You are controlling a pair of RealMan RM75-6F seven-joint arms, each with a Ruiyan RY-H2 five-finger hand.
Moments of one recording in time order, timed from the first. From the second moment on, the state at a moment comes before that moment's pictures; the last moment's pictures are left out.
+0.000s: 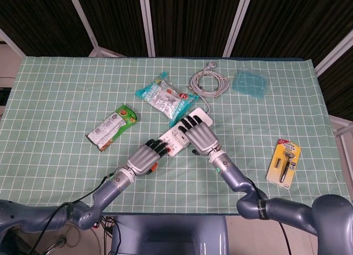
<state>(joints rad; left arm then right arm) -0.88 -1.67 -0.06 -1.44 1.09 0.82 0.54 0.89 -1.64 0.21 -1.30 -1.19 0.89 -0.44</state>
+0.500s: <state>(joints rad) -0.88 -1.68 -0.05 -1.43 1.11 0.82 0.52 0.92 -1.71 0.21 -1.22 -1.17 0.86 -0.44</state>
